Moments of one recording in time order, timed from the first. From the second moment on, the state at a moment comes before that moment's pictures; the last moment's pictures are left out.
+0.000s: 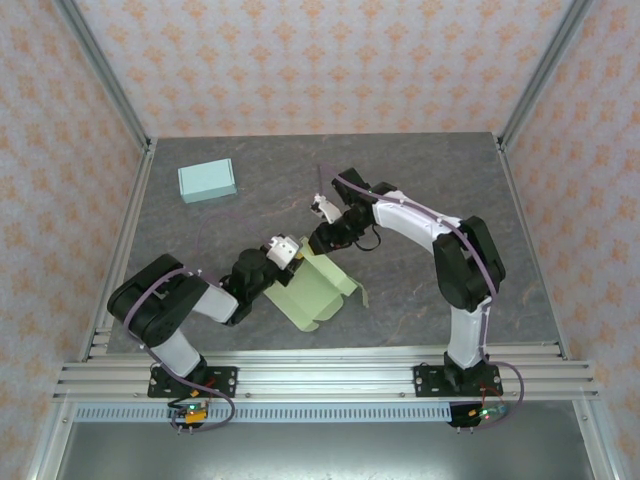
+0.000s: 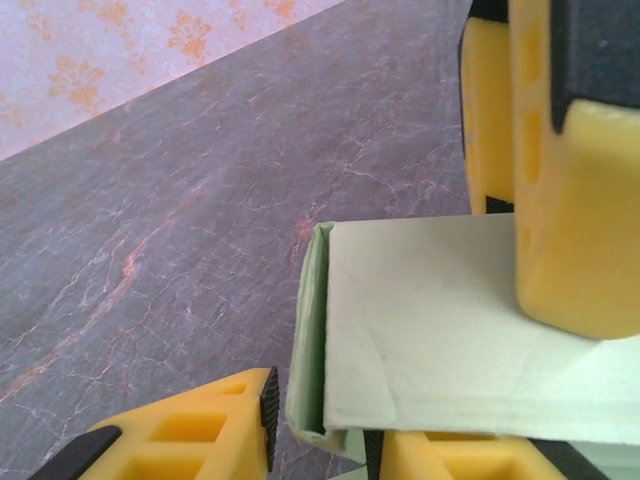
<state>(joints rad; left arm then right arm) -0.55 1.65 0.33 1.03 0.02 0.20 0.59 1.93 1.46 -0.77 -0.67 0.07</state>
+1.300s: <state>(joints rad) -0.60 1.90 0.56 1.01 -0.10 0.13 0.50 1.89 1.35 -0.54 -0.67 0.25</state>
